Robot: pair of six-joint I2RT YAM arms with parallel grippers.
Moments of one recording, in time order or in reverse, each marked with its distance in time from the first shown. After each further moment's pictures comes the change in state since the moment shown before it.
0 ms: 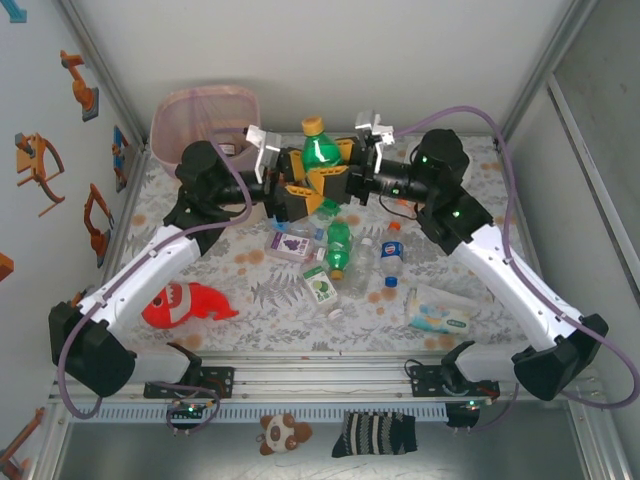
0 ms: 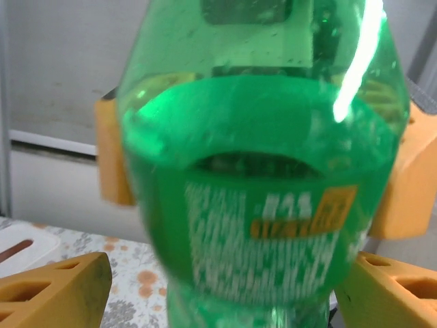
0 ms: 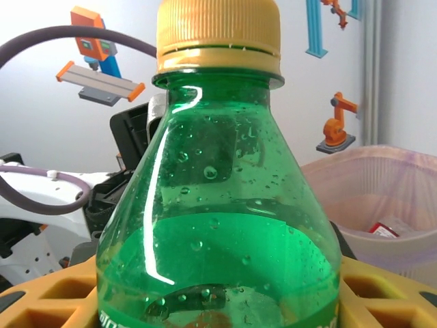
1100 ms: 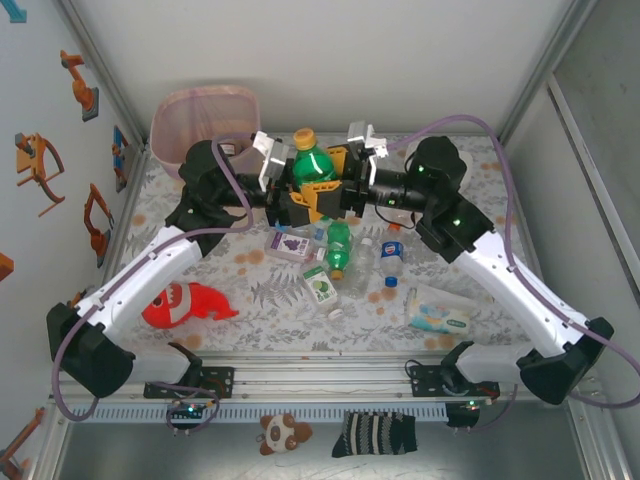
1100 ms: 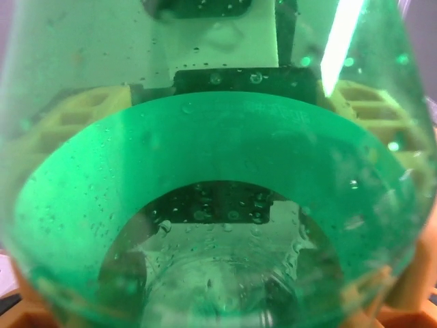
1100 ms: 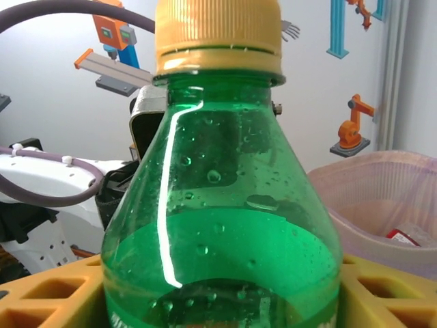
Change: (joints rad) left arm -0.038 -0.012 0.025 -0.053 0.055 0.103; right arm 0.060 -0.038 0.000 -0.053 0.044 -0.062
